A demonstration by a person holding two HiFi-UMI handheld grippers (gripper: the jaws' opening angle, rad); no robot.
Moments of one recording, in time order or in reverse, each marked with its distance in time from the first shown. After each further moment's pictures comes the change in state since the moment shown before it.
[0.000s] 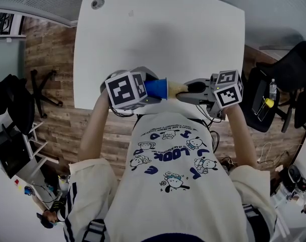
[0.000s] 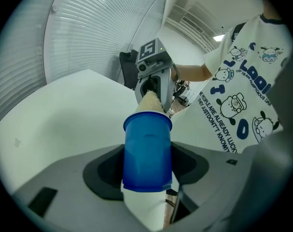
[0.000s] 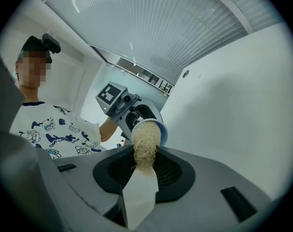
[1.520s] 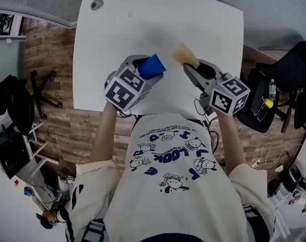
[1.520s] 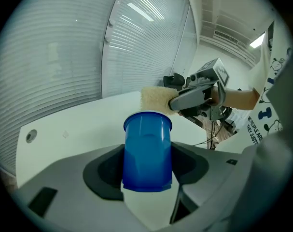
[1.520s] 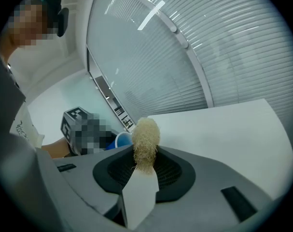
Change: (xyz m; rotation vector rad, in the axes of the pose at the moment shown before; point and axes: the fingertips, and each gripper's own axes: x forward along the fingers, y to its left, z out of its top) left arm -0.036 0.077 0.022 -0.269 -0.289 0.479; right arm -0.060 -0.040 0.083 -0.230 -0.467 -0.589
